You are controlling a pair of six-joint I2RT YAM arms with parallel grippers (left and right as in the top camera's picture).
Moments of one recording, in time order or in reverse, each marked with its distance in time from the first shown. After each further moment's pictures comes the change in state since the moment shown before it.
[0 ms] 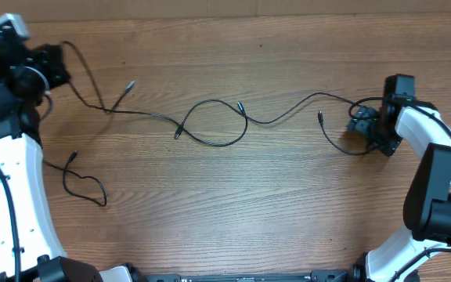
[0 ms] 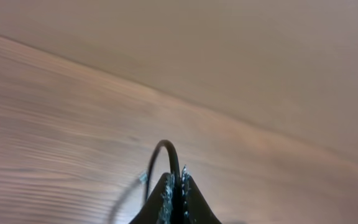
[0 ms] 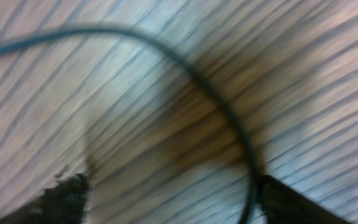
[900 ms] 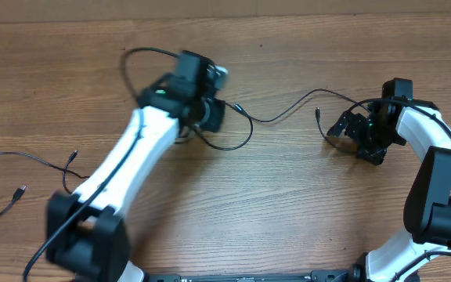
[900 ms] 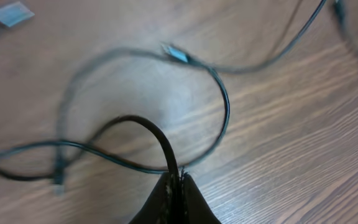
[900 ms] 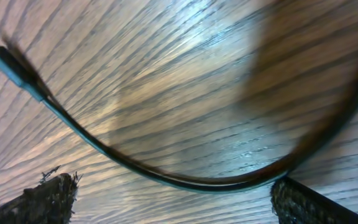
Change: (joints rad) left arm -0.792 0.266 -0.010 -0.317 -0.322 0.141; right arm -0.001 -0.015 0.003 -0.146 -0.325 -0.092
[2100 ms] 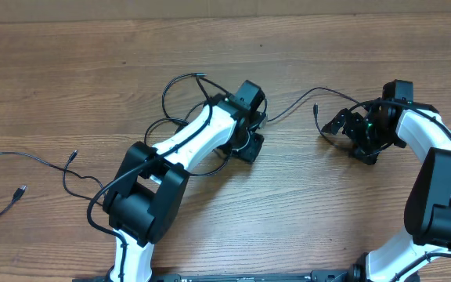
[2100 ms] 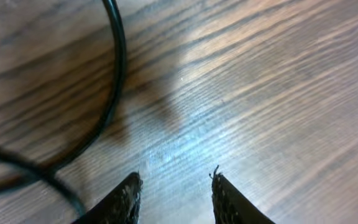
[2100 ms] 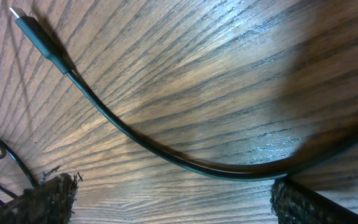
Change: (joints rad) left arm -0.191 0.313 0.099 -0.110 0.099 -0.100; right arm -0.004 -0.008 -0.028 0.045 -0.109 0.008
